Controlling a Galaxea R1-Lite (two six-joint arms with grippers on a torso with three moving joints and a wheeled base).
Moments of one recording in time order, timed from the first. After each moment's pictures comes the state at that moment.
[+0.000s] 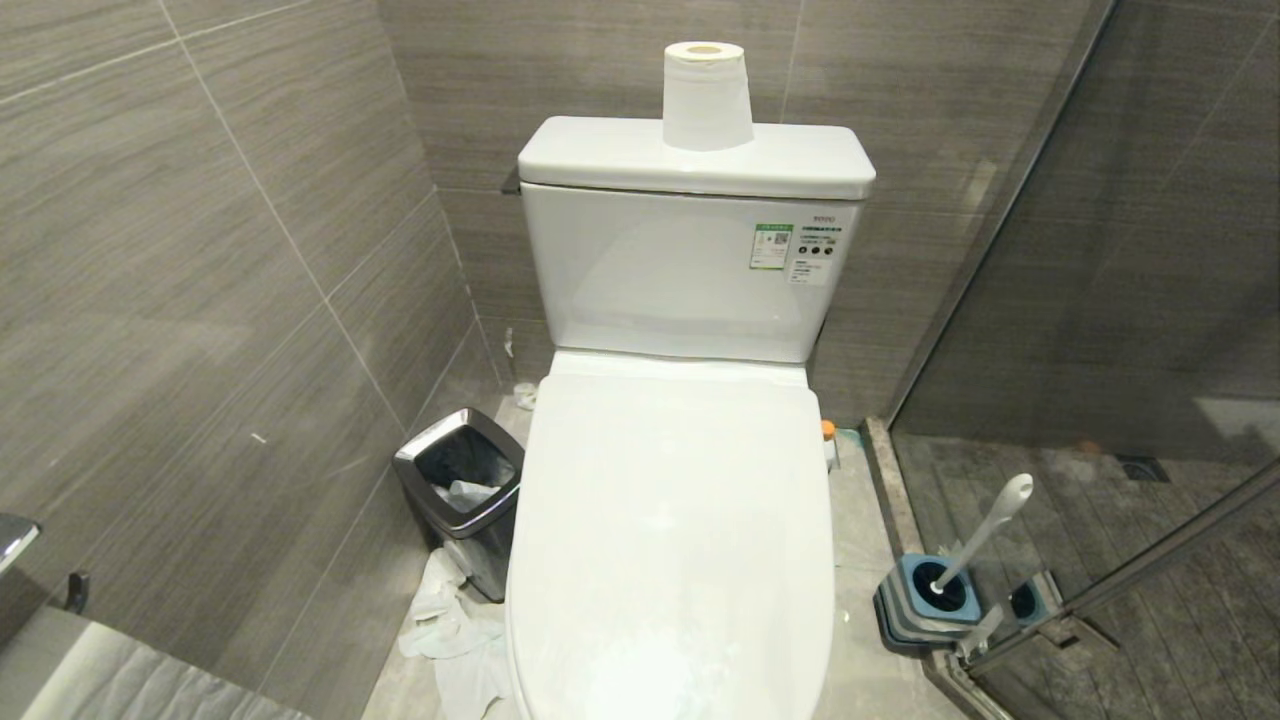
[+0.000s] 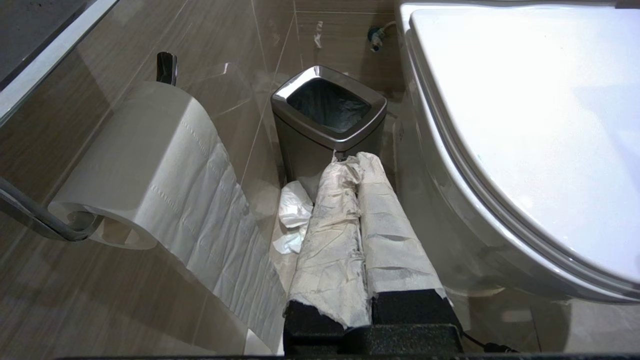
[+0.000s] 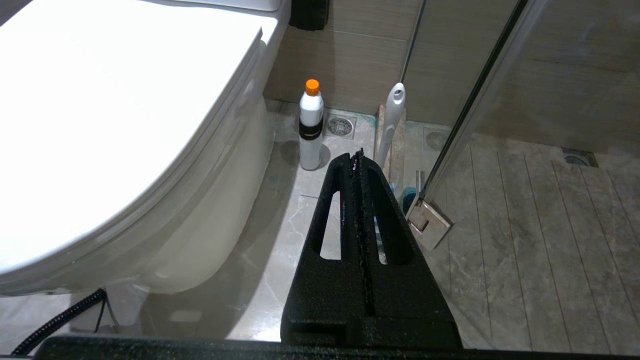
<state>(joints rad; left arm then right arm) 0.01 0.00 0.00 -0.01 -0.01 0.02 -0.01 0.00 0.00 -0.03 0.01 -0.01</state>
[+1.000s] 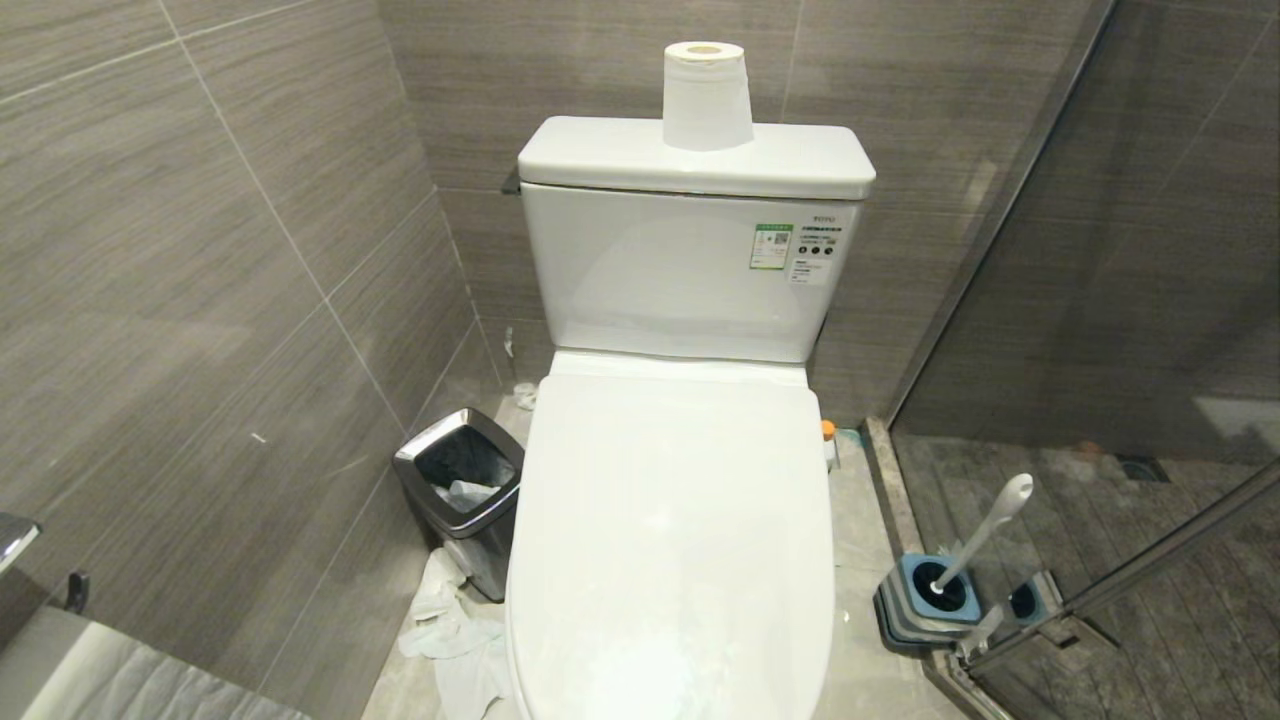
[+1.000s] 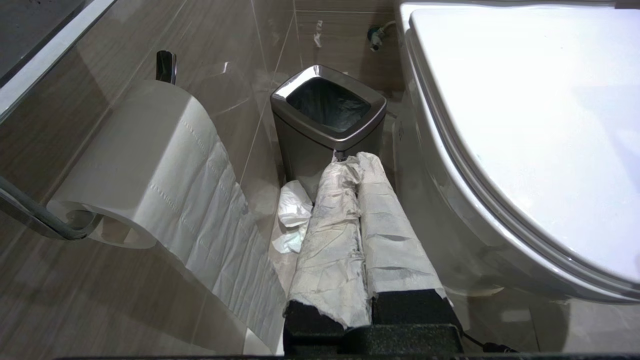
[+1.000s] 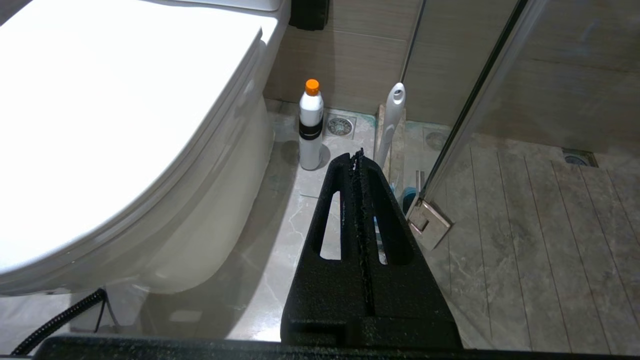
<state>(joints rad) 0.01 0.00 0.00 -0.01 -0.01 0.01 -0.01 0.00 0.00 -0.03 0.01 -0.01</state>
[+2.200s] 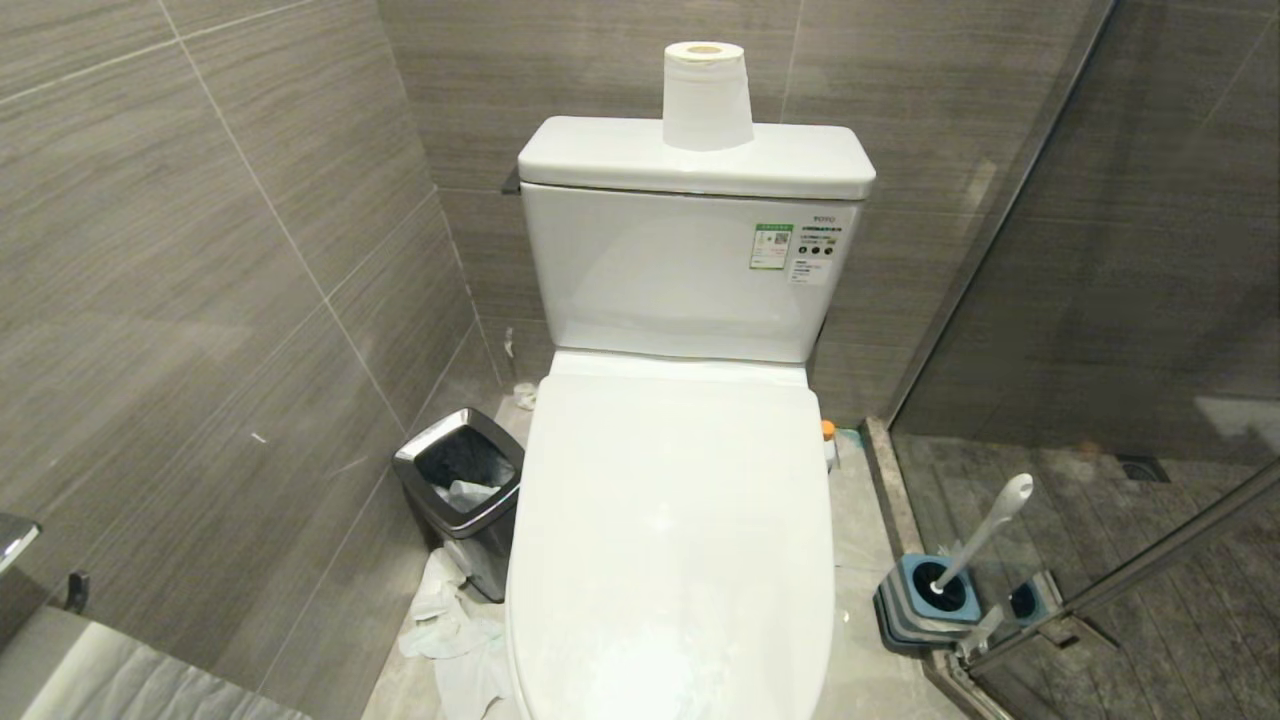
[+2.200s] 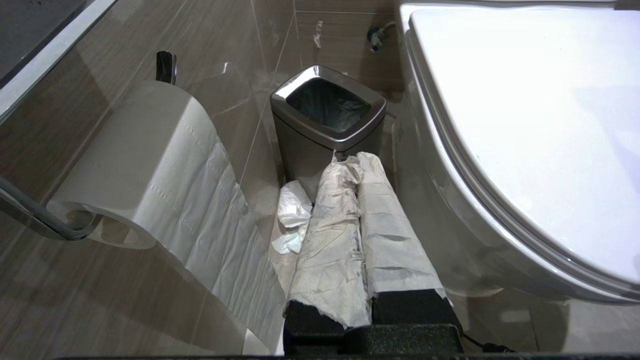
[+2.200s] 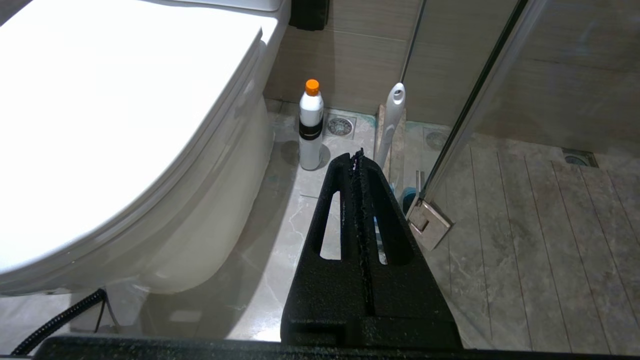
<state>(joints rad) 0.01 0.00 0.00 -0.01 -0.01 0.01 -0.01 0.00 0.00 -0.03 0.01 -0.01</state>
